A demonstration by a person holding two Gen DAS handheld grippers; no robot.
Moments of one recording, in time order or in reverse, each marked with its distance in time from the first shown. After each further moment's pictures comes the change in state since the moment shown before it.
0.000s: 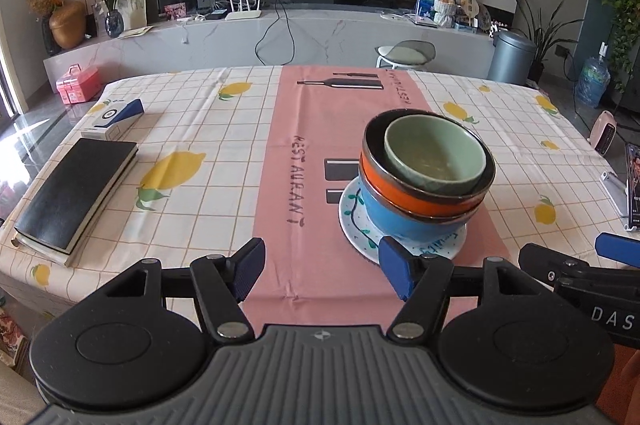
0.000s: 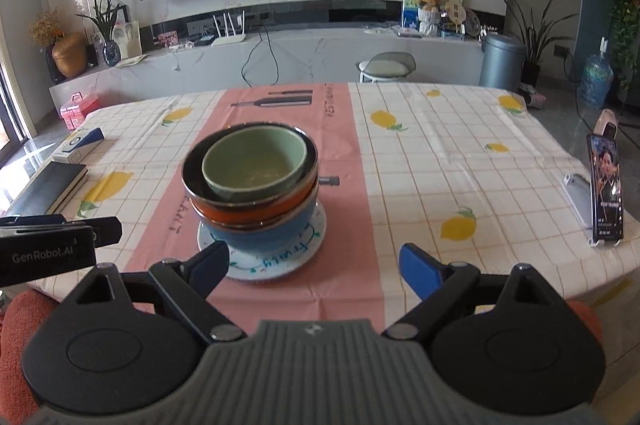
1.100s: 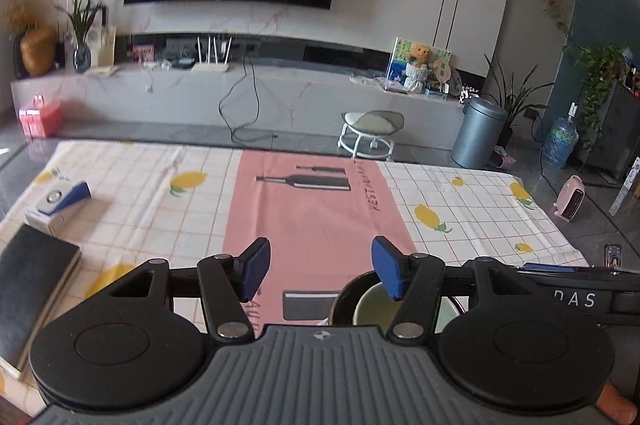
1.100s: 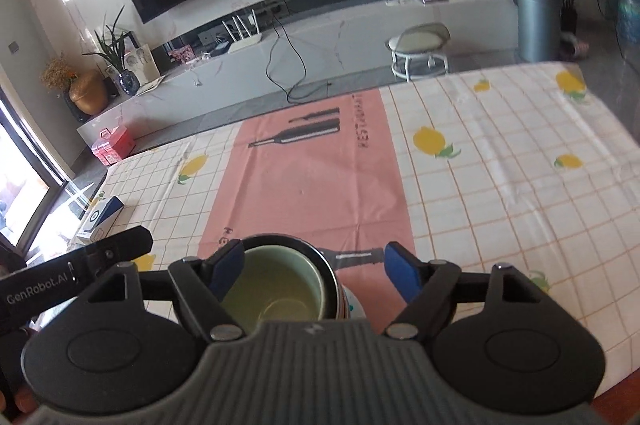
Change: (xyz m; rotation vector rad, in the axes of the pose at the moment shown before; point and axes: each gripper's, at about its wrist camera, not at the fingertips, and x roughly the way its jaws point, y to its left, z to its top) left arm 0.018 0.000 0.100 -0.034 -0.189 -0.120; right arm 0.071 -0.022 0.118 0.109 0.018 0.186
